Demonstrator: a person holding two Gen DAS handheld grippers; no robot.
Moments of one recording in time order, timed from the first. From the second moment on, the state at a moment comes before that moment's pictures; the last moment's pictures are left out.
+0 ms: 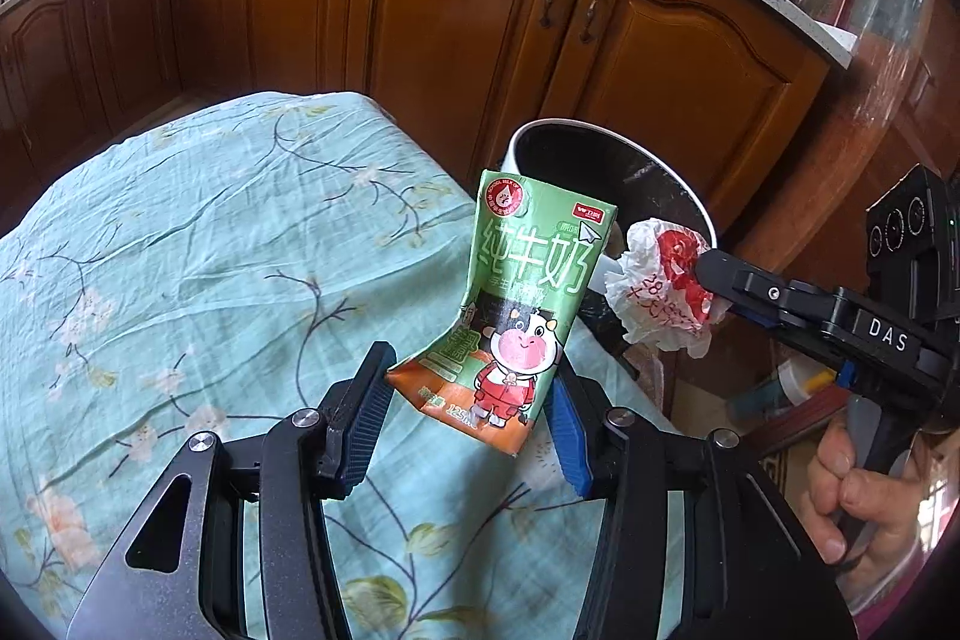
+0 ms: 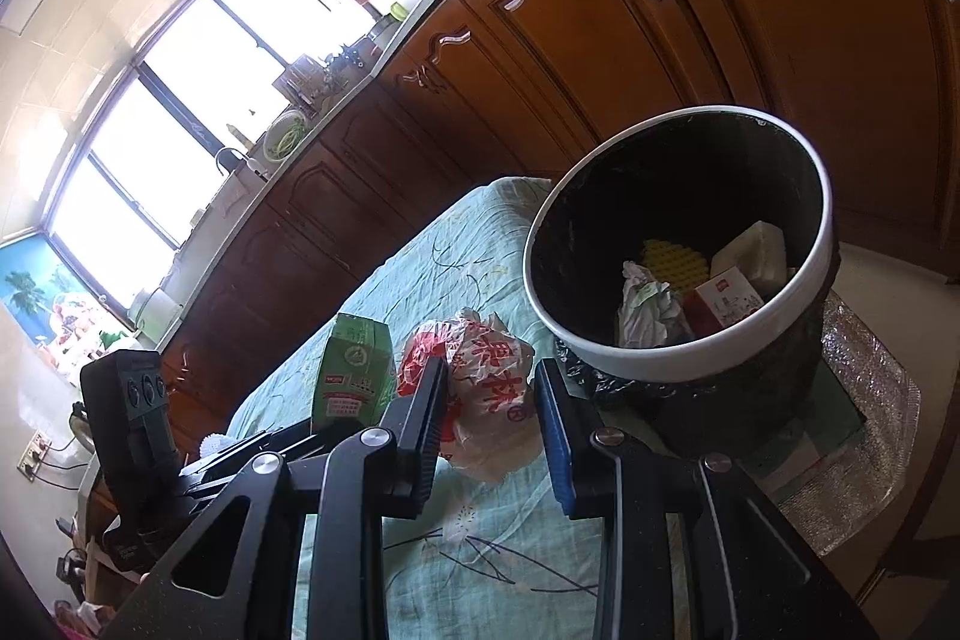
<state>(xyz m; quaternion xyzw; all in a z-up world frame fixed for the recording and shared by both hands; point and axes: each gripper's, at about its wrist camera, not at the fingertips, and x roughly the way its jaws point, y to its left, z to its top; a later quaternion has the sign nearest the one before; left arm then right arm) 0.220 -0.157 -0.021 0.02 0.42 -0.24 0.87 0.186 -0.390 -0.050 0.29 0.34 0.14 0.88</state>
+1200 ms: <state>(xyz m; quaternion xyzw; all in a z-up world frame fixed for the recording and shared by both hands) 0.237 -0.241 -0.001 0.06 0.40 -0.26 0.87 0.178 -0.461 -0.029 0.30 0.29 0.08 0.90</state>
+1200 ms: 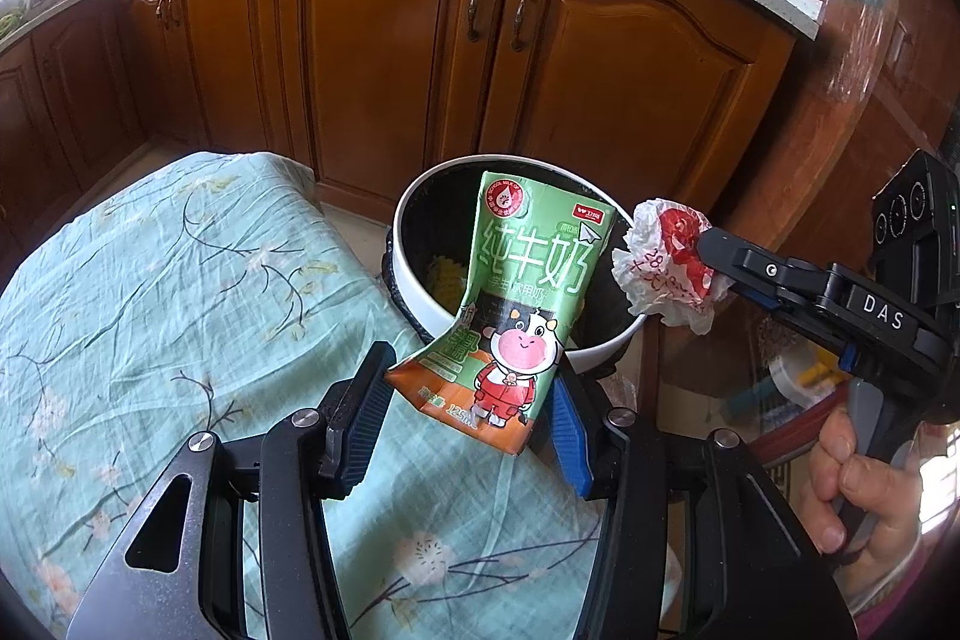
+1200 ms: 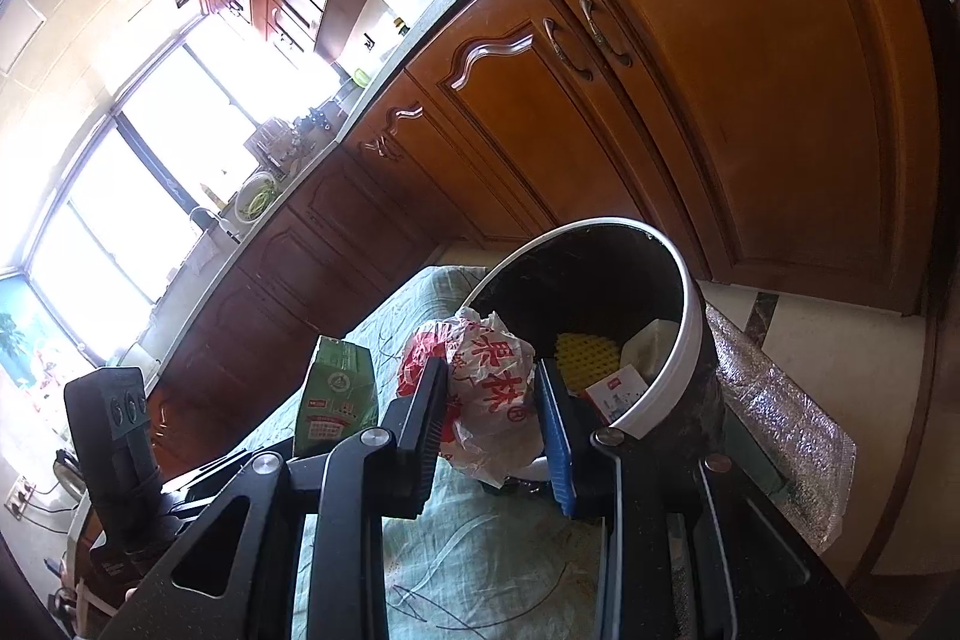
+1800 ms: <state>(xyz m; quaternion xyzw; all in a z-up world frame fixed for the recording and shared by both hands) 0.269 -0.283 0.001 0.09 0.40 -0.27 0.87 0.206 -0.473 -0.026 0.27 0.30 0.05 0.91</state>
